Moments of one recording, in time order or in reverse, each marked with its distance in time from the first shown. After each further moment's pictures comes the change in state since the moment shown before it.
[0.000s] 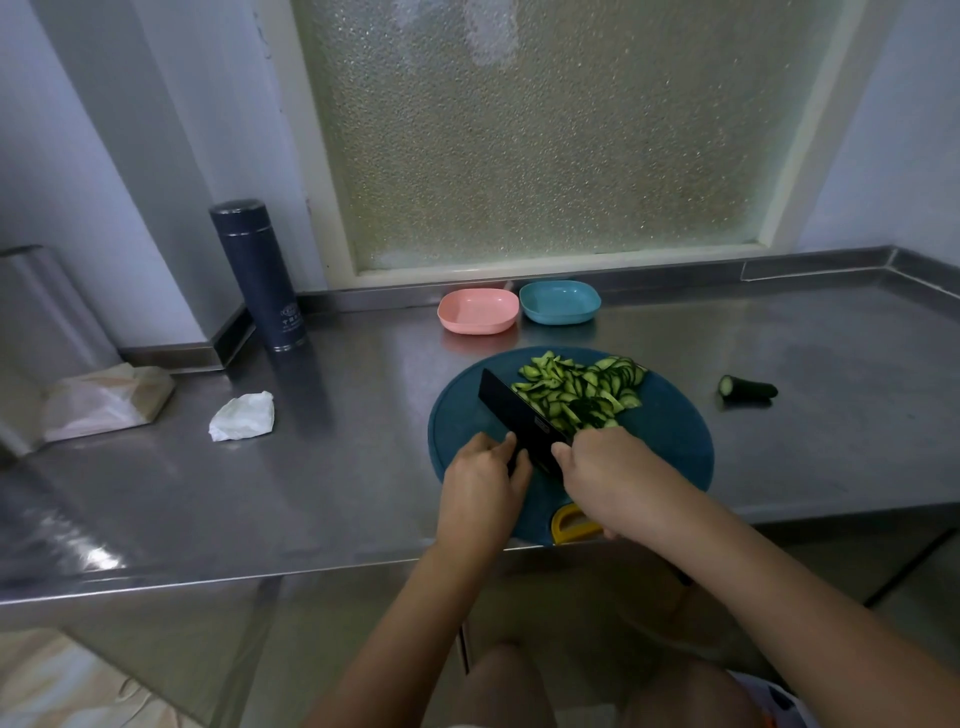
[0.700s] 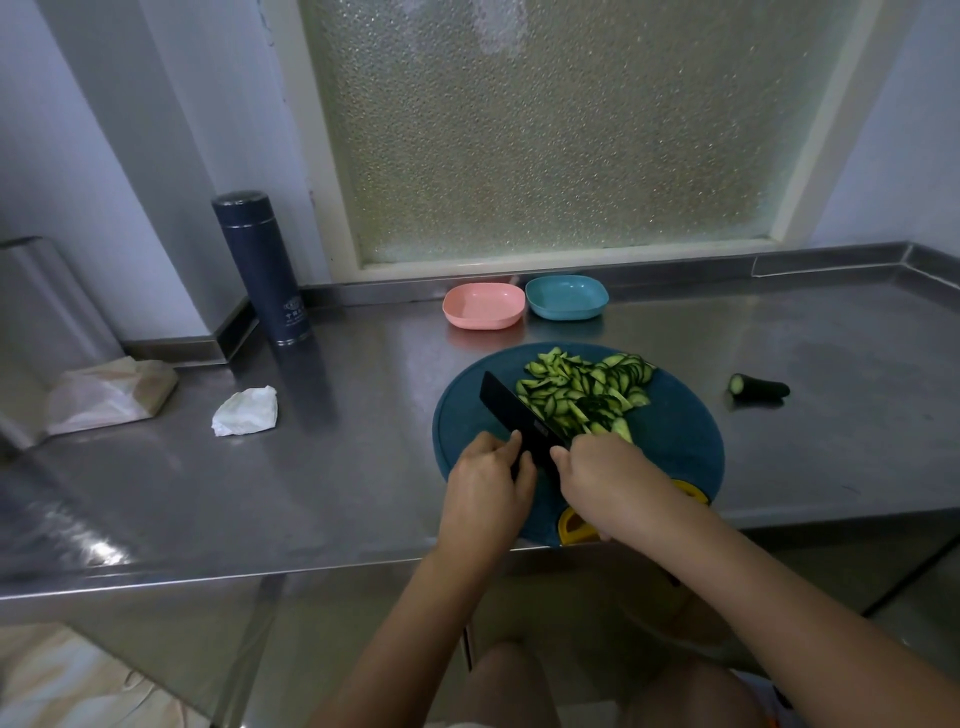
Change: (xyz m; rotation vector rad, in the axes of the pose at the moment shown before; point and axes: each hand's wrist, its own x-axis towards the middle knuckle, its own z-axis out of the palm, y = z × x) left_hand -0.003 -0.005 0.002 -0.050 -0.024 0.007; right_hand 0.016 0.000 0.018 -0.017 0.006 0.036
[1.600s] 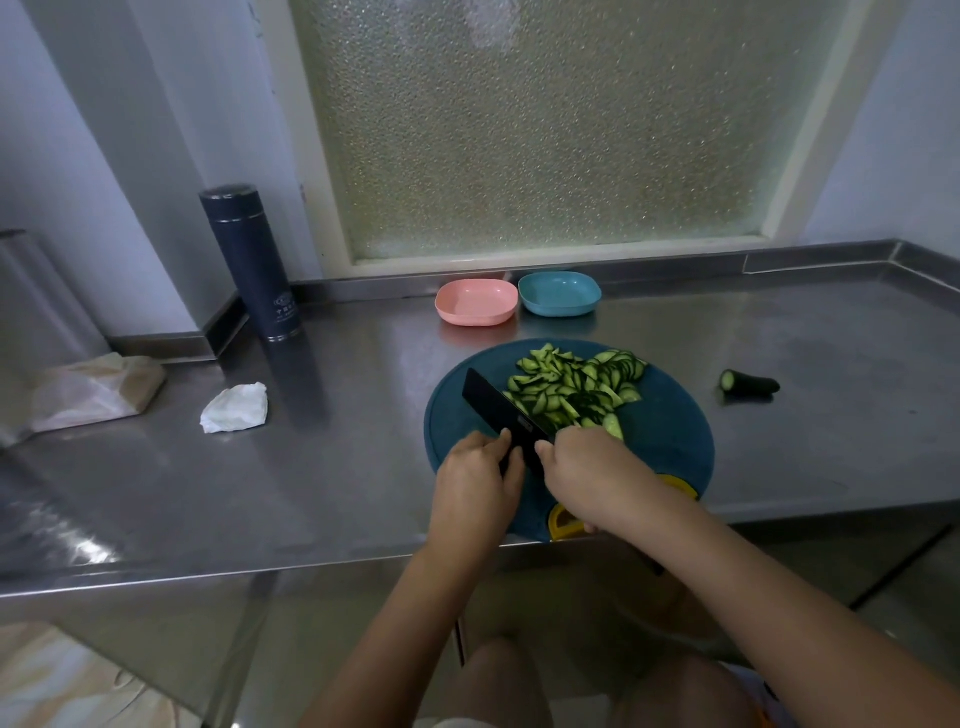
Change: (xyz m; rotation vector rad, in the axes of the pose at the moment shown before) left_hand 0.000 -0.002 0.000 0.008 0.031 0.007; right_hand -0.003 -0.006 -0.003 0.088 -0.014 -0.009
